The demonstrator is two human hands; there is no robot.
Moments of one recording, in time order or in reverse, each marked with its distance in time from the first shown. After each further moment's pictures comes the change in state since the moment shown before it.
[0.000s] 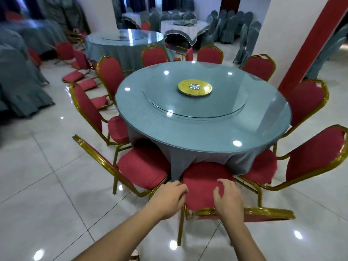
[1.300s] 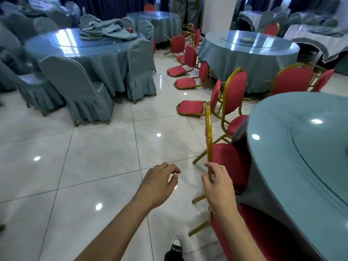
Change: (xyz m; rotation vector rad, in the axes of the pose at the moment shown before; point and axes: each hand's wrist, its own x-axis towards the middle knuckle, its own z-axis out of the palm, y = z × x) left_hand -0.090 -0.643 -0.297 -0.280 0.428 -0.638; right_hand 0.096 -0.675 0.413 0.352 -0.458 -0.500
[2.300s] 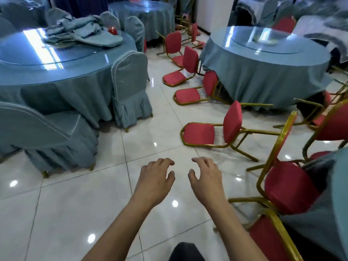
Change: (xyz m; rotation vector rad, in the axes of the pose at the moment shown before) left_hand 0.673 -0.258 -0.202 0.162 0.042 -0.028; right_hand 0.671 -0.129 0.323 -0.314 -0.058 -0.031
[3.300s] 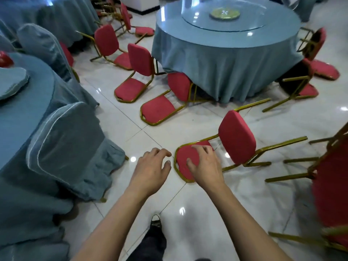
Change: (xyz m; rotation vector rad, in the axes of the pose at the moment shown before) left_hand 0.738 -0.154 -0.045 0.031 -0.250 0.354; right_hand 0.666 -0.038 0.152 -0.034 0.108 0.410
